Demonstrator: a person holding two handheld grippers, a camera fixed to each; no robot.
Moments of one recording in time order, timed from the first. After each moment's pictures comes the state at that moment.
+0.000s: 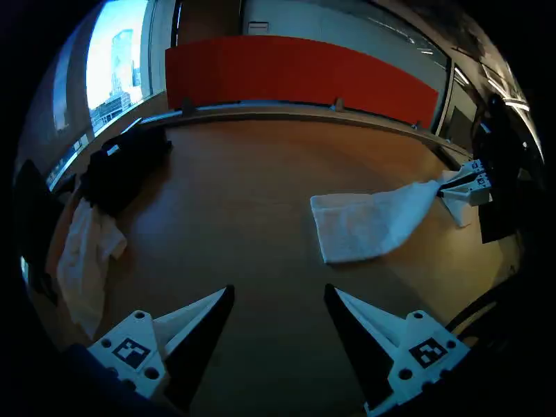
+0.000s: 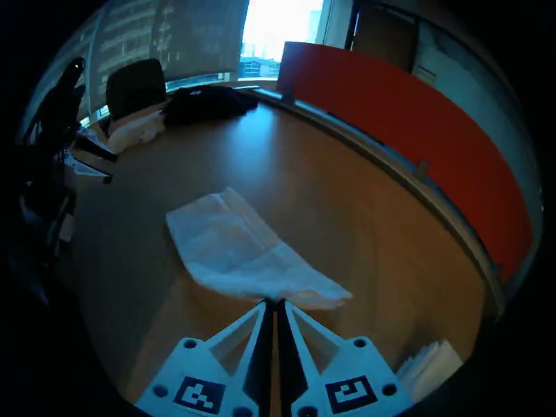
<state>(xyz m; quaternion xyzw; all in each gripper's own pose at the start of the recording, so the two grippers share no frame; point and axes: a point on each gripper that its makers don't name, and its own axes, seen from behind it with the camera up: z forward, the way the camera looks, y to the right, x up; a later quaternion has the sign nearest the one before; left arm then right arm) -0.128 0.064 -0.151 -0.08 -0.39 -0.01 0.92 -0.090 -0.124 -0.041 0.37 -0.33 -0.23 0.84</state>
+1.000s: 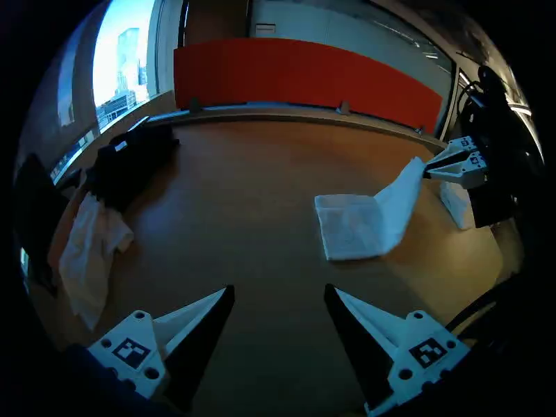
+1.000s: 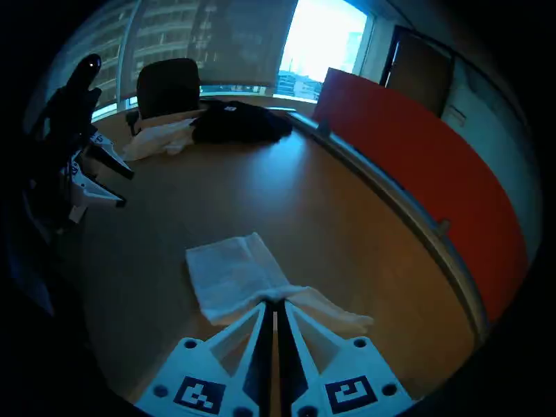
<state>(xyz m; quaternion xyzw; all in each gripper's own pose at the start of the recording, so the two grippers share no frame) -0.125 0.057 -0.162 -0.07 -0.38 -0.02 0.92 -0.056 -0.194 -0.024 0.44 -0.28 -0.27 0.81</state>
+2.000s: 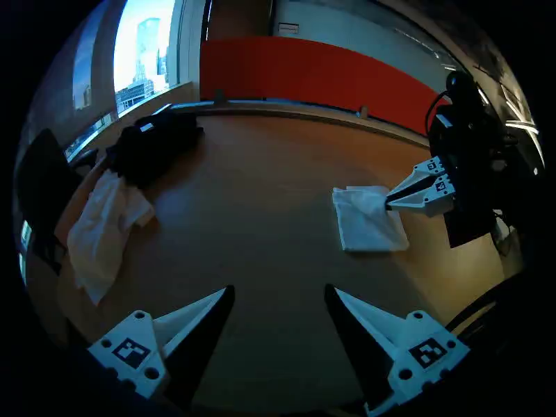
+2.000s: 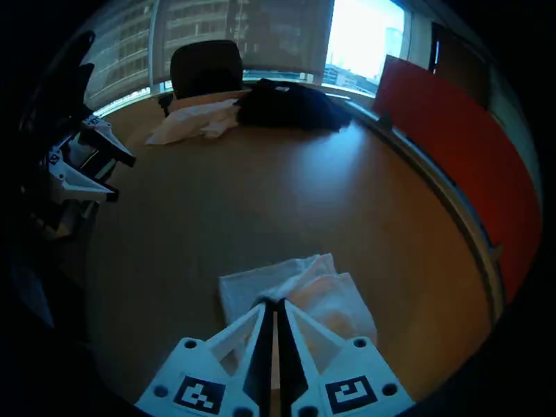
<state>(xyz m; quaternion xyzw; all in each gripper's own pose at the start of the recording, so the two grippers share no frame) -0.127 0.031 -0.192 -0.02 -0.39 -0.05 0.92 -0.122 -0.293 -0.041 0.52 -0.31 -0.27 0.75</state>
